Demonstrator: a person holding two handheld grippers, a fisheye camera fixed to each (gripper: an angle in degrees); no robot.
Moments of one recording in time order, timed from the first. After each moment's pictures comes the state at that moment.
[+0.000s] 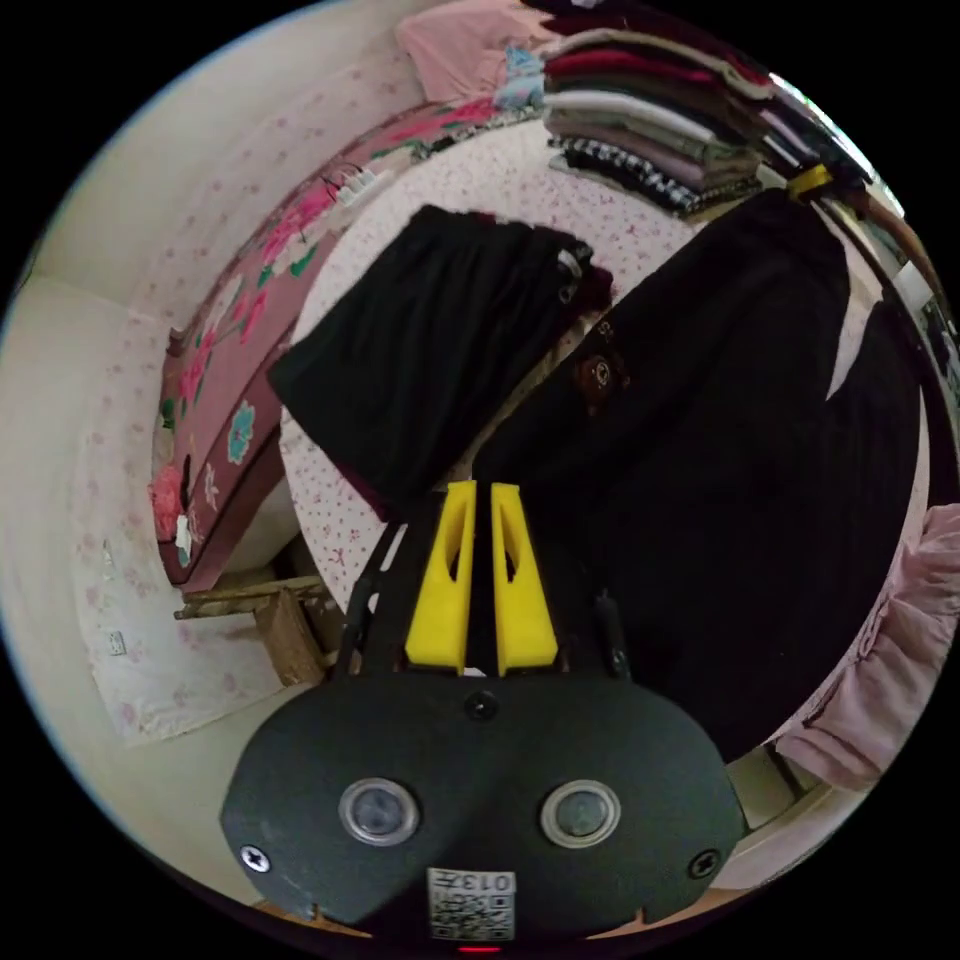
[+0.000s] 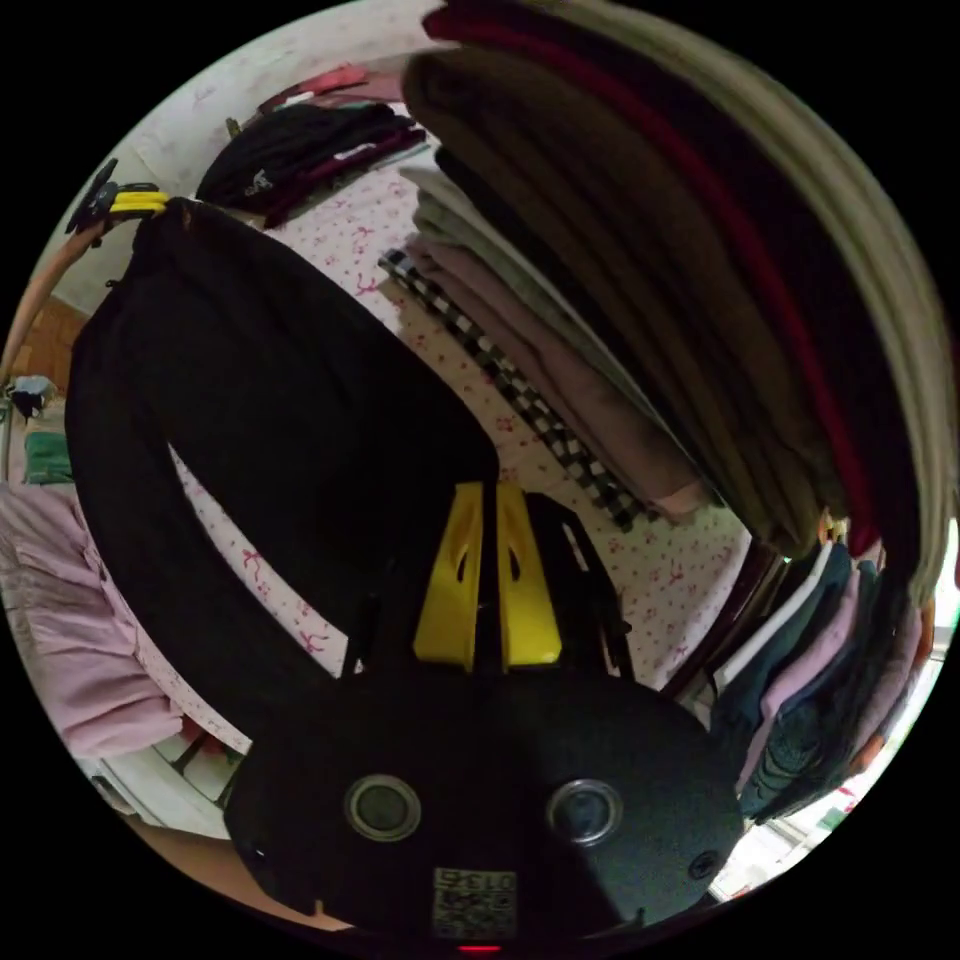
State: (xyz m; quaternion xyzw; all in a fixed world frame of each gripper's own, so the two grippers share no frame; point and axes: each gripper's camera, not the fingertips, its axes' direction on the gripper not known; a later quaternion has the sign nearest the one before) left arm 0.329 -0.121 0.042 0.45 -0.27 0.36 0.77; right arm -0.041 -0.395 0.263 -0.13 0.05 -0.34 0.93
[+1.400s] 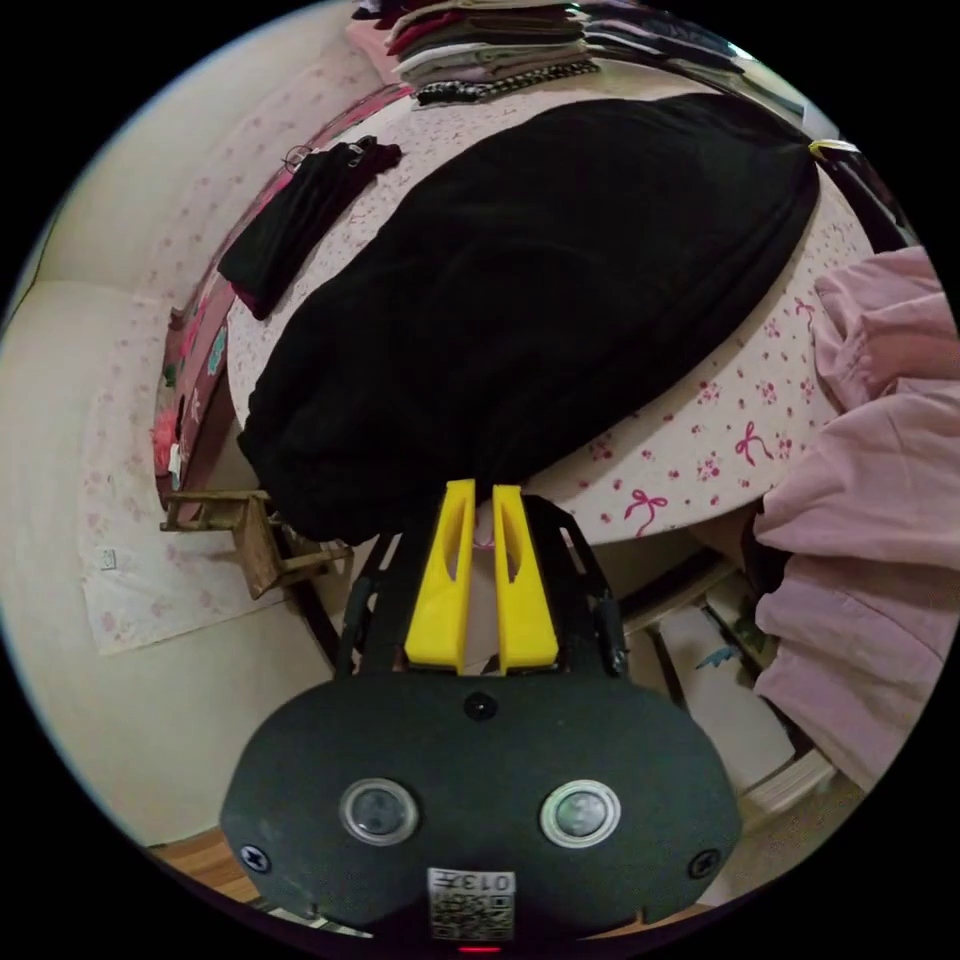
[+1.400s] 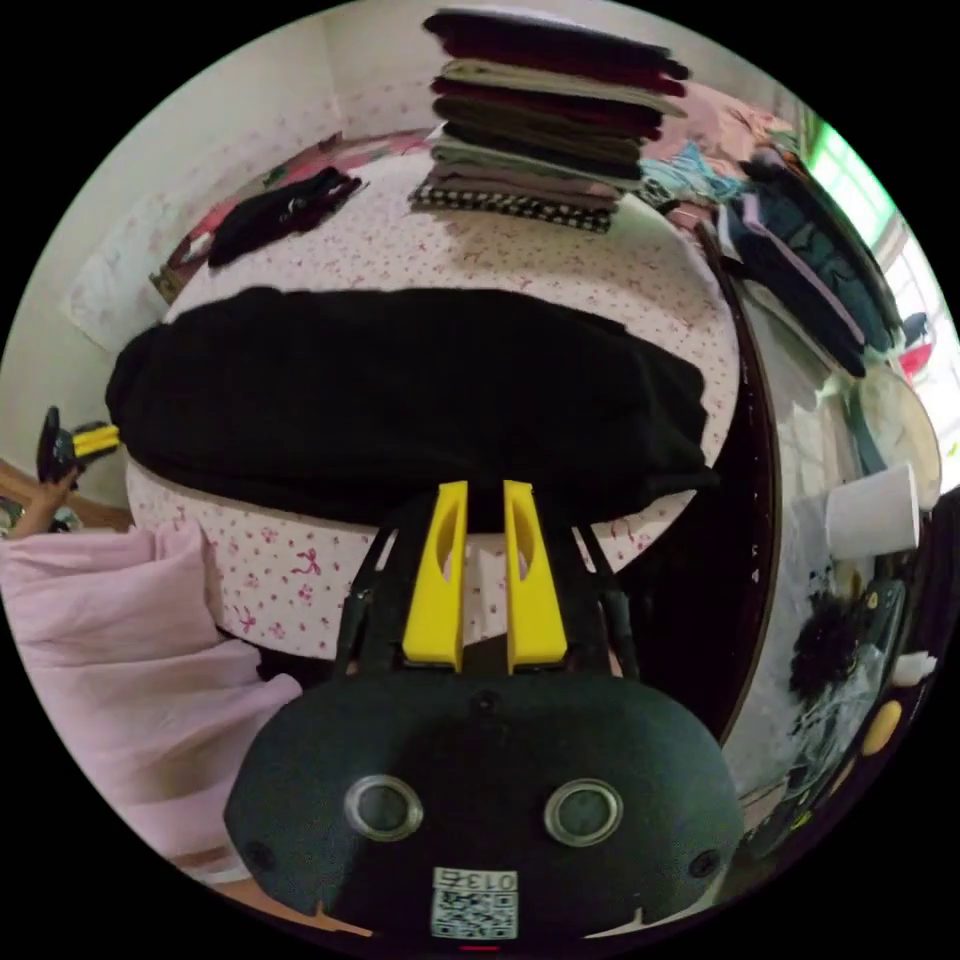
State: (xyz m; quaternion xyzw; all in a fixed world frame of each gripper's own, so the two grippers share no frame) left arm 0.270 0.101 0.368 0.41 -0.31 0.34 0.78; right arm 0.035 -0.013 0.080 -0.04 0.02 -0.05 1.00
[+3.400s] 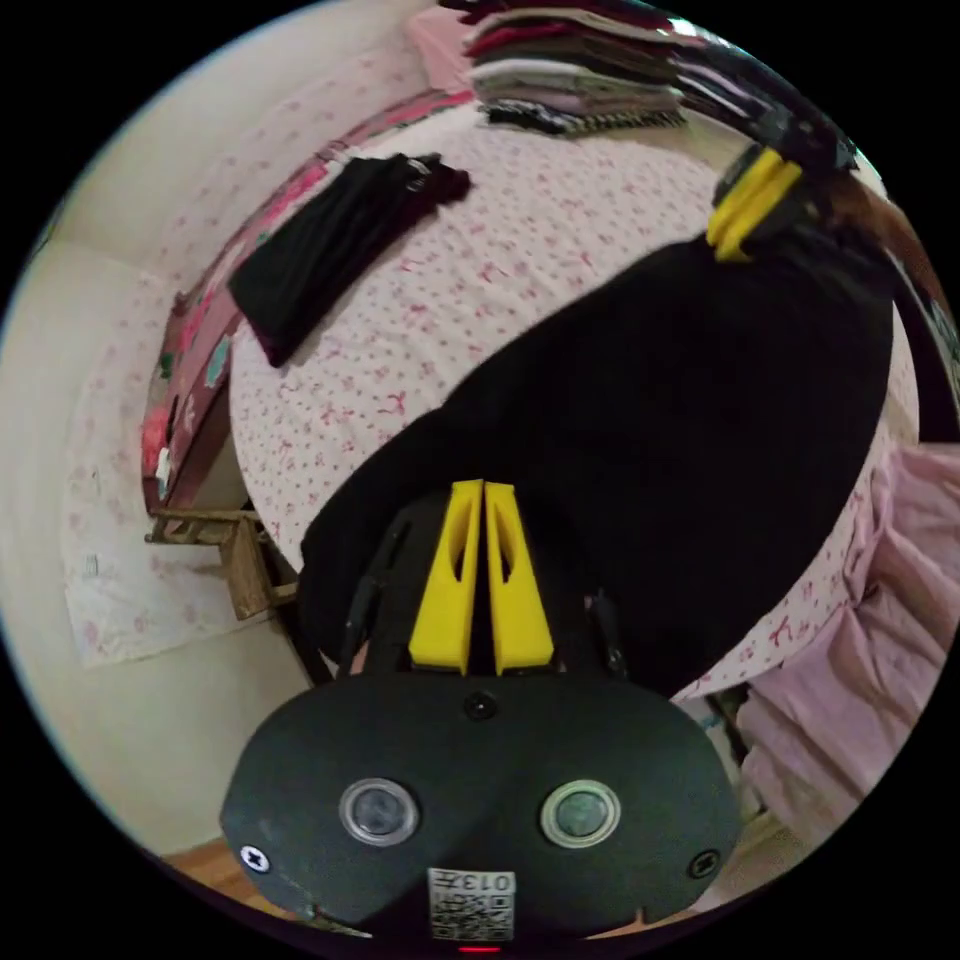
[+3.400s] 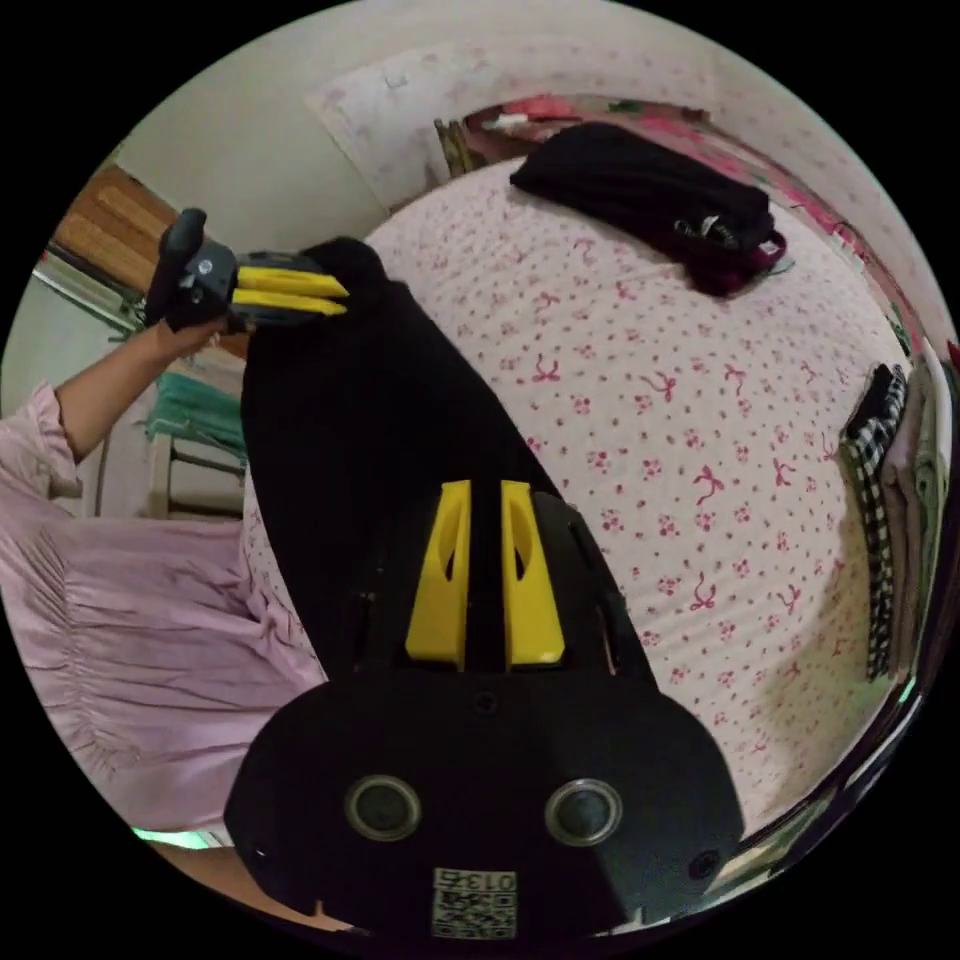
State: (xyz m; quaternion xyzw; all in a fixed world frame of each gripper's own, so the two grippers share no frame) left arm 0.283 0.057 0.289 0.43 -0.27 0.34 0.80; right arm -0.321 -0.213 0.287 -0.16 -0.16 -0.43 0.88
